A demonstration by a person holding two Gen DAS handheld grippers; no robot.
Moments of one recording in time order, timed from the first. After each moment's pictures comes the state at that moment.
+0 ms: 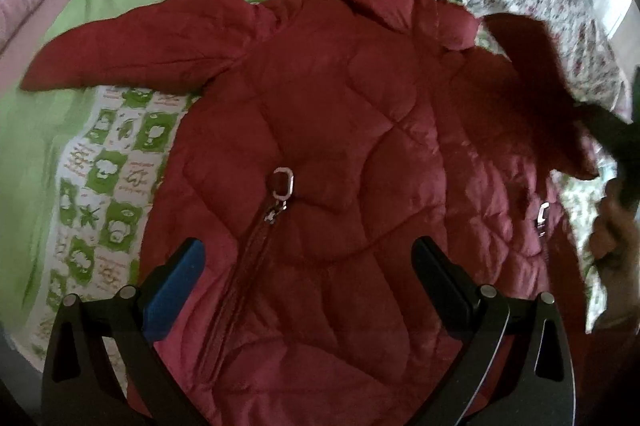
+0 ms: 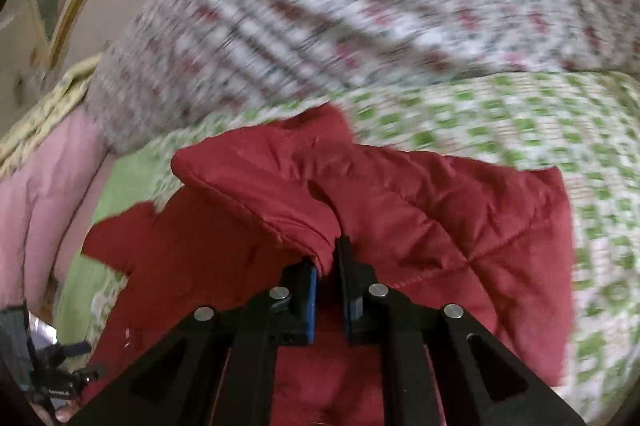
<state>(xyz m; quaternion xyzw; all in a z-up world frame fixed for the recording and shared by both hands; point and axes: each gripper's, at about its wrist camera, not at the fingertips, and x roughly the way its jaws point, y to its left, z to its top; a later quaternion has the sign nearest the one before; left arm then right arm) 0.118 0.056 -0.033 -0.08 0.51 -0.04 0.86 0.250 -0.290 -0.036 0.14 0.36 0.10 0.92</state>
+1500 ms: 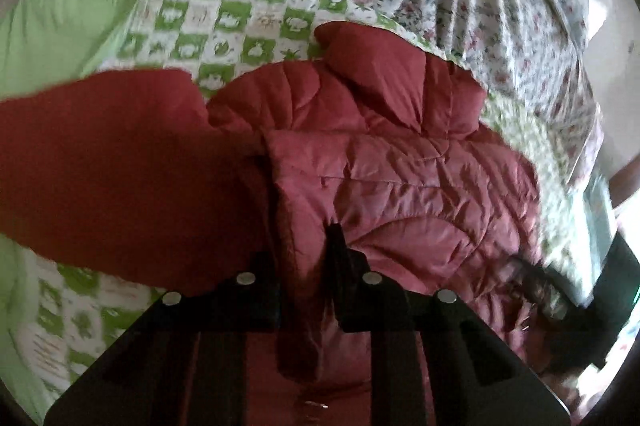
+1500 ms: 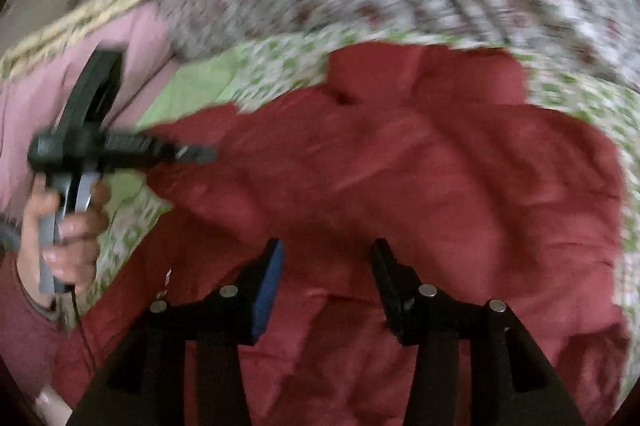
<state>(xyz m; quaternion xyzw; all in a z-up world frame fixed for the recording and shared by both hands) 0.278 0.096 -0.029 -0.09 0.50 -0.13 0.85 0.244 -0.177 -0.059 0.07 0.38 0.15 0.91</state>
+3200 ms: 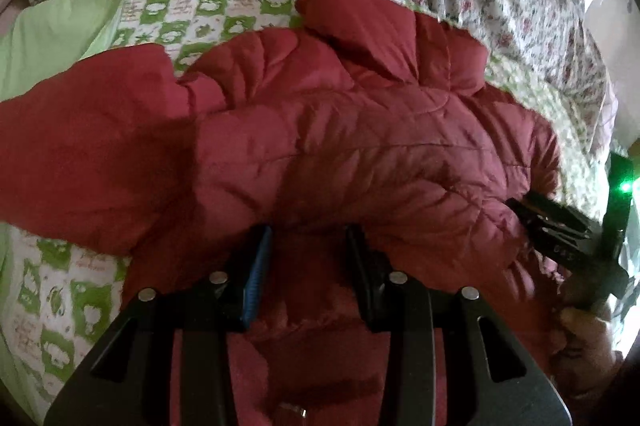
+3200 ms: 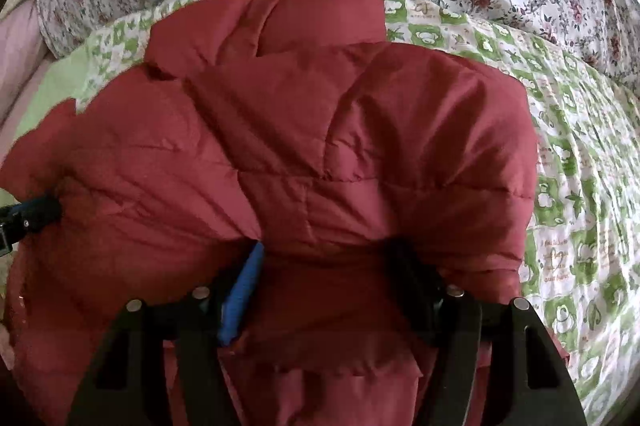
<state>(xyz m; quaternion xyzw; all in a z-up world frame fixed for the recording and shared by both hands) 0.254 0.065 -0.057 -0.06 0.49 -0.11 0.86 0.292 -0.220 -0.104 0.04 0.44 0.00 0.90</state>
